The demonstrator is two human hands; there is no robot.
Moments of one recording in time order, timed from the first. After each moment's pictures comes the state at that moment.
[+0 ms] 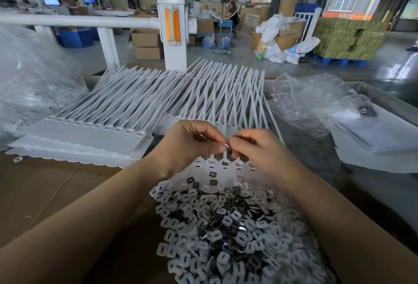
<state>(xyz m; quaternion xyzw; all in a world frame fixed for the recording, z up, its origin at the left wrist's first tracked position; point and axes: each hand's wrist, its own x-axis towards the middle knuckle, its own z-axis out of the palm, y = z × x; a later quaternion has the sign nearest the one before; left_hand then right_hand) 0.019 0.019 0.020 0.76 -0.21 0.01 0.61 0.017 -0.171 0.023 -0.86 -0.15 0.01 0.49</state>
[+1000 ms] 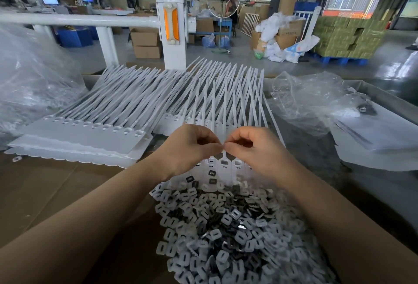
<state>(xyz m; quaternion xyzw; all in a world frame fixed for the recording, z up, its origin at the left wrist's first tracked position) 0.019 0.018 0.021 0.86 -0.15 -0.02 0.50 0.017 -0.169 0.021 -0.88 -0.17 -0.03 0.44</state>
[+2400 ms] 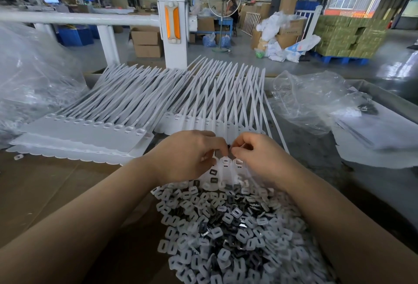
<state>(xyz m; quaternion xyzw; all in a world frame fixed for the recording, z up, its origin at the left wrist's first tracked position) 0.016 0.027 0.021 0.92 -0.36 0.10 0.13 0.024 -0.171 0.008 -0.92 -0.07 0.04 0.38</state>
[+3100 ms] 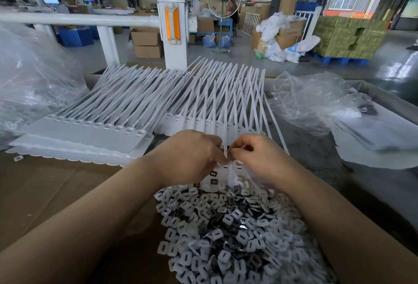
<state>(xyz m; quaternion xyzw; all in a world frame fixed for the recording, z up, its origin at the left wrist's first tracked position) 0.012 0.020 0.031 0.91 -0.40 0.09 0.03 0.025 -0.172 0.007 -0.92 -0.09 0.04 0.38</state>
